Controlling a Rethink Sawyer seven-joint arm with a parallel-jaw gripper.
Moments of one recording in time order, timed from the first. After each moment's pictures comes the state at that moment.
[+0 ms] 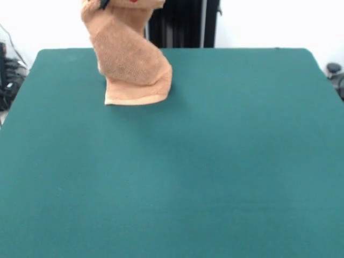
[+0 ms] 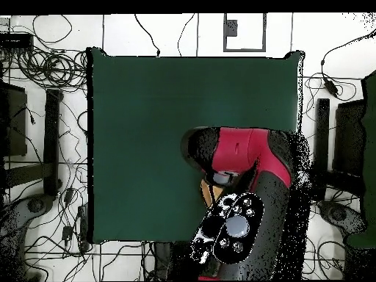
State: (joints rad) arm 0.05 -0.52 -0.48 1.32 -0.30 1.10 1.85
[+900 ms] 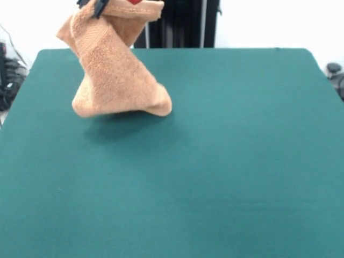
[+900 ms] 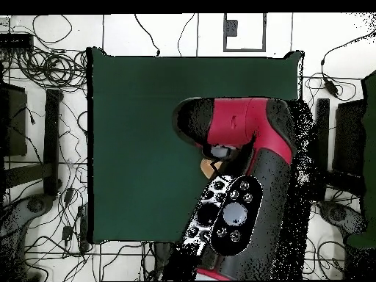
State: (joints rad) arm 0.04 -0.51 -0.45 1.14 -0.30 1.13 1.85
